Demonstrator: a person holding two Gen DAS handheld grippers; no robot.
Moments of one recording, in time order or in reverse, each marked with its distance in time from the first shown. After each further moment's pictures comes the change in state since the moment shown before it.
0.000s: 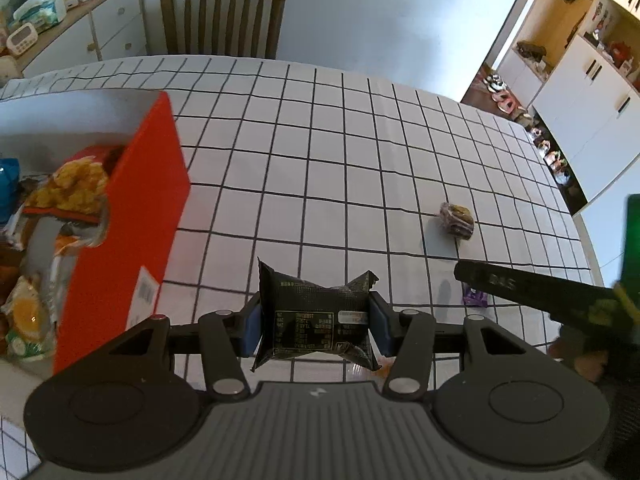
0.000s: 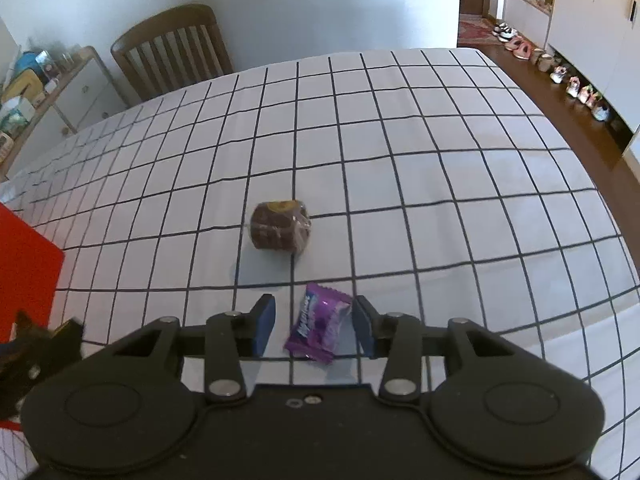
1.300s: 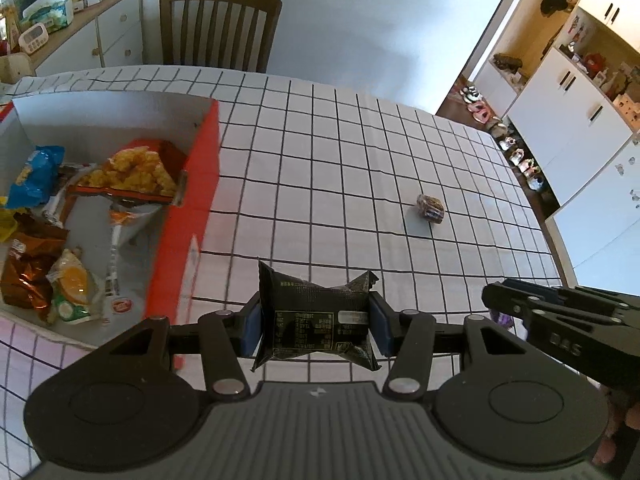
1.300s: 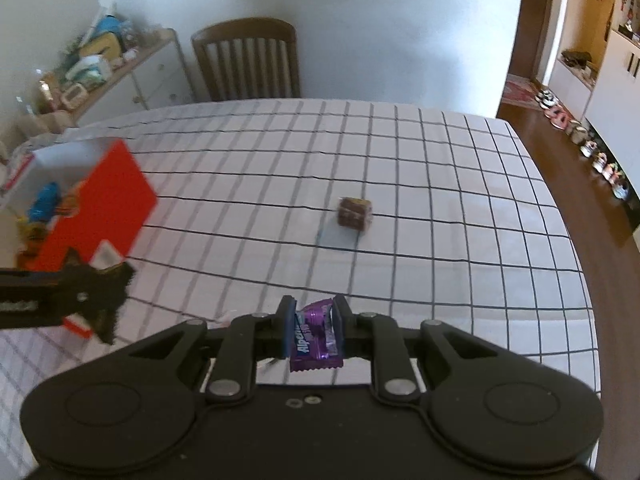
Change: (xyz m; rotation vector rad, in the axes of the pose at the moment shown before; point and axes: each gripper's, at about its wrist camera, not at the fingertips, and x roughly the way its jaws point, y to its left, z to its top) left arm -0.068 0.033 -0.024 0.004 -0.032 -0.080; right arm -0.111 0.041 -0.046 -0.226 -0.078 0.068
